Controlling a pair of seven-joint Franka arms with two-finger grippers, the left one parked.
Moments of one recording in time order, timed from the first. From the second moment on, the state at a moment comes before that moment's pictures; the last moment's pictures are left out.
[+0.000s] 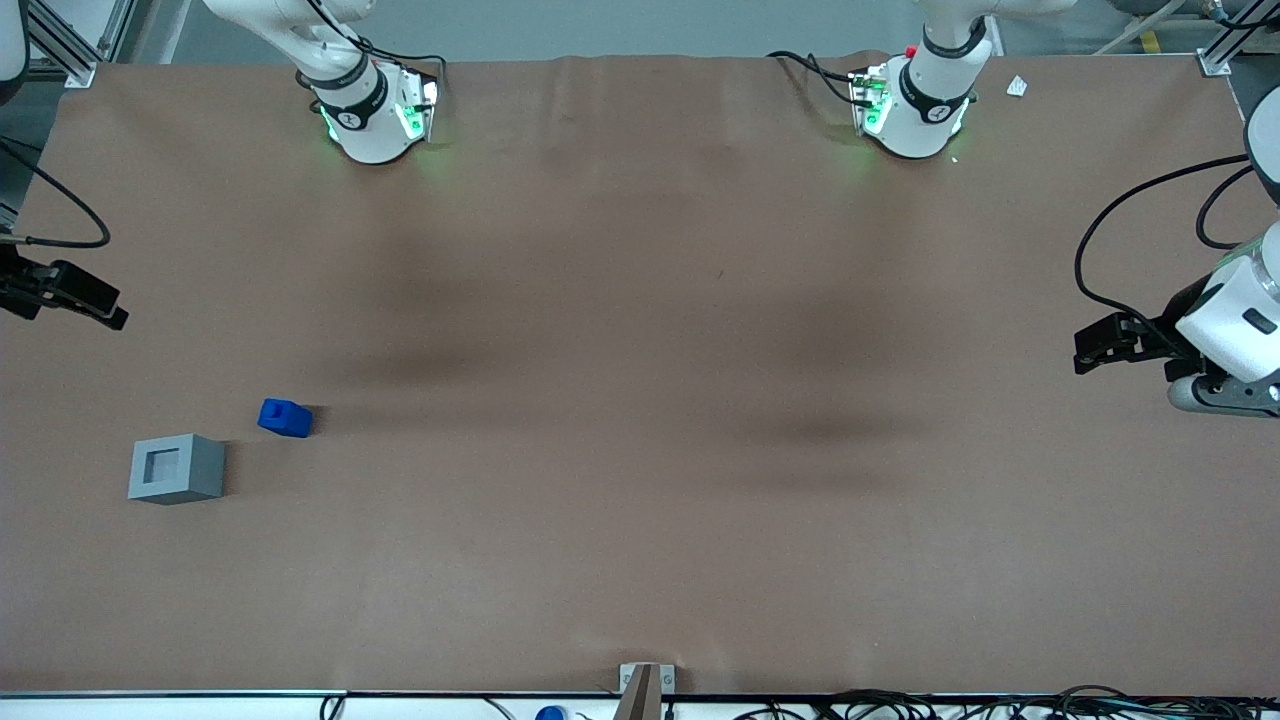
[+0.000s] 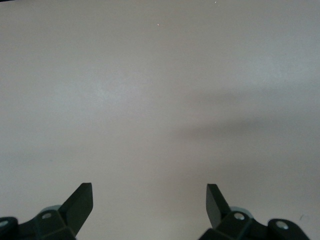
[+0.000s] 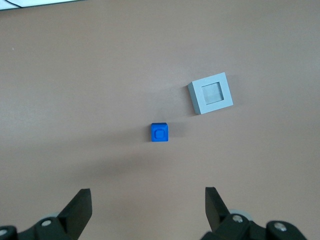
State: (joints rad) arm 0.00 0.06 -0.08 -1.54 -0.02 1.66 0.05
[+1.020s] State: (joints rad) arm 0.00 0.08 -0.09 -1.54 -0.02 1.65 0.05
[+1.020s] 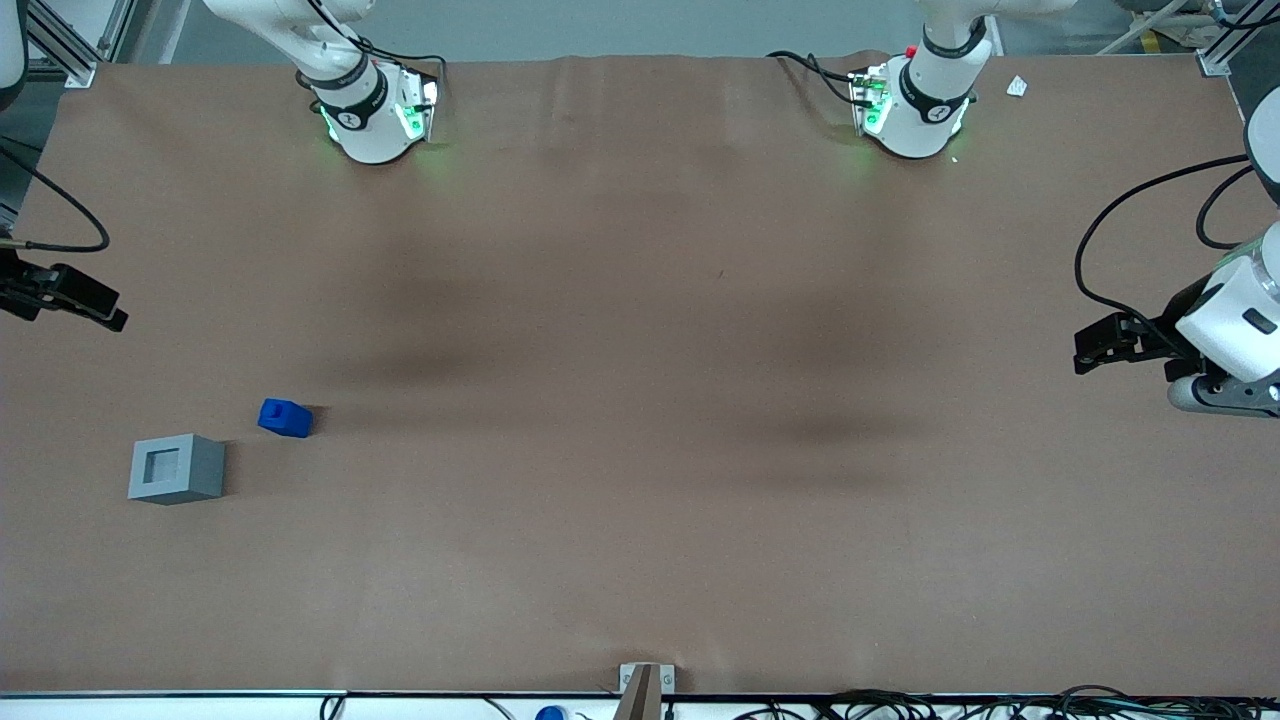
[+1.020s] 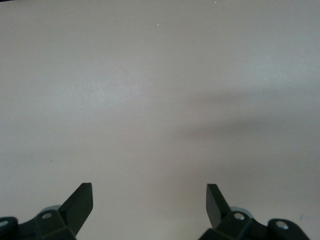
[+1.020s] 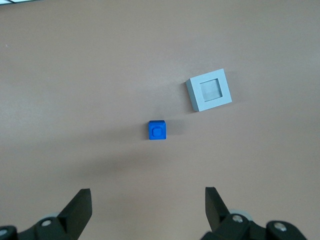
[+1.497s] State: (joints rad) arm 0.00 0.19 -0.09 -1.61 -0.02 1.80 0.05
